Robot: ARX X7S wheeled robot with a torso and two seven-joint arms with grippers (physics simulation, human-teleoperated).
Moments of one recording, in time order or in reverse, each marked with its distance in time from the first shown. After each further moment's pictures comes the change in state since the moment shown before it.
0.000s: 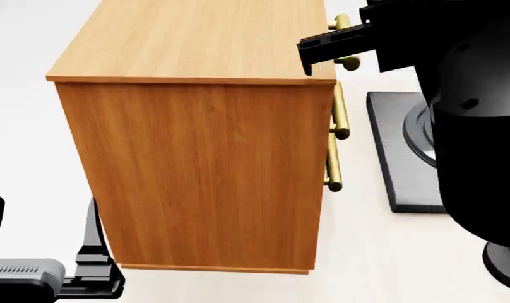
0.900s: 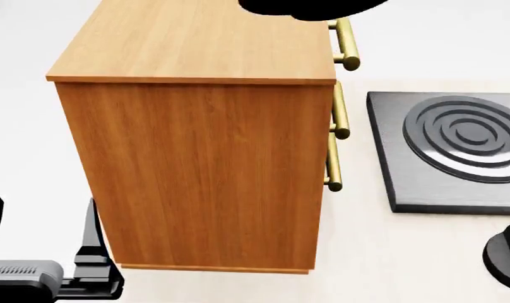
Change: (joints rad) left arm 0.002 -0.009 0.005 0.006 -0.007 0.005 -0.008; right arm 0.391 -0.326 -0.222 0.429 -0.024 -0.040 -0.034
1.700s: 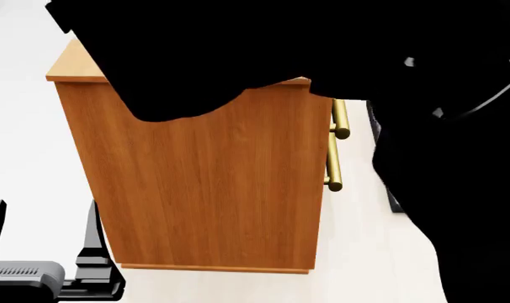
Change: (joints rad) left arm 0.000 0.000 0.005 -0.022 -0.009 0.020 0.001; right arm -0.127 -0.115 -0.089 -0.087 -0.130 -0.096 -0.123
